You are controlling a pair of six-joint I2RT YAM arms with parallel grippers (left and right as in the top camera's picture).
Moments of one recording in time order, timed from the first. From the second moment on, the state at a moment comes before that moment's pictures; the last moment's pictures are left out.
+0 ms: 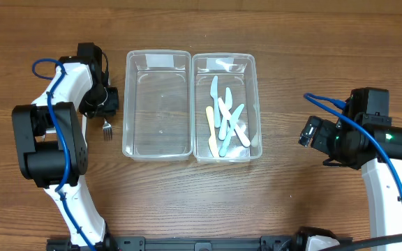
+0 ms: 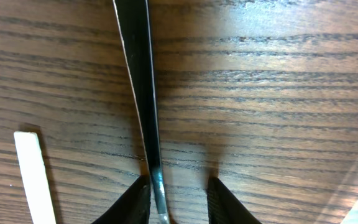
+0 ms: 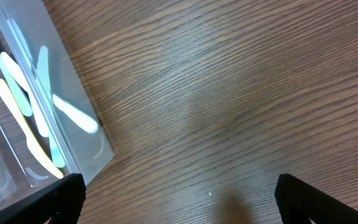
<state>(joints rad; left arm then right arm) 0.08 2.11 1.48 -0.94 -0.02 -0.10 -0.12 1.19 1.16 -1.23 -0.06 0.28</state>
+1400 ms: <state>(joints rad) -0.35 2.01 1.59 -1.02 -0.03 -0.28 -0.12 1.19 1.16 -1.24 -0.07 0.28</state>
